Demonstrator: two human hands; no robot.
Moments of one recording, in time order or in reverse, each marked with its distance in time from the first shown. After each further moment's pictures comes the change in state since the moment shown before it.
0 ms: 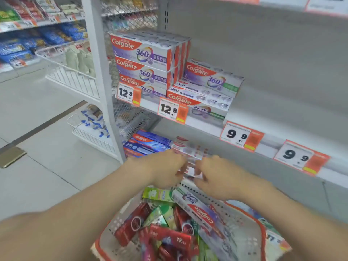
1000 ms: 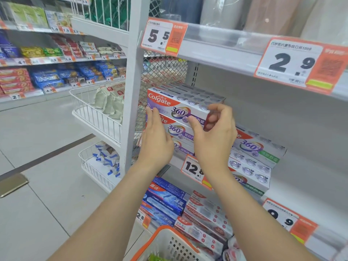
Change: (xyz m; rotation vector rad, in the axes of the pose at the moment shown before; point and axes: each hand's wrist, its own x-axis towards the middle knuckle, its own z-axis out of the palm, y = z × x) left_hand 0.046 -0.128 -0.111 -0.564 1.095 -0.400; right_hand 0.177 -0.062 -0.131 0.770 1.371 -0.021
